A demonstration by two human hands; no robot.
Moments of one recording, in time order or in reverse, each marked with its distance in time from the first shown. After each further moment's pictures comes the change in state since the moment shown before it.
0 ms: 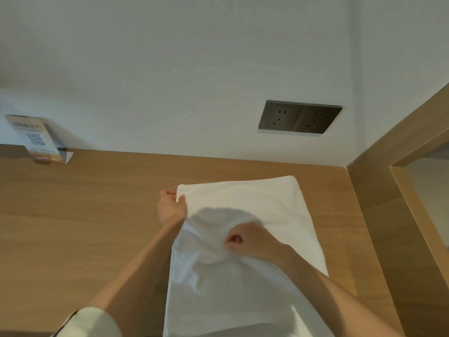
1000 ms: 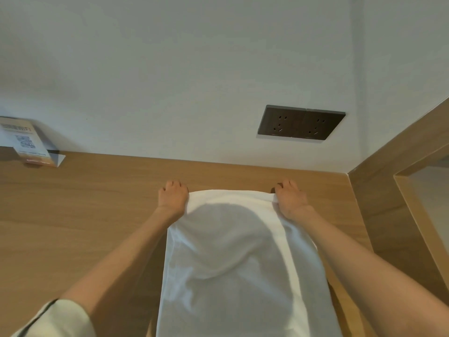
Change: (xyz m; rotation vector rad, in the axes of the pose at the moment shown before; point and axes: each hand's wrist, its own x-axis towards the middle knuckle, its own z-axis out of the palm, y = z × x) left_hand 0.038 0.027 0.012 1.174 -0.189 0.687; right_hand 0.043 0.080 -0.093 -0.562 0.209 0.400
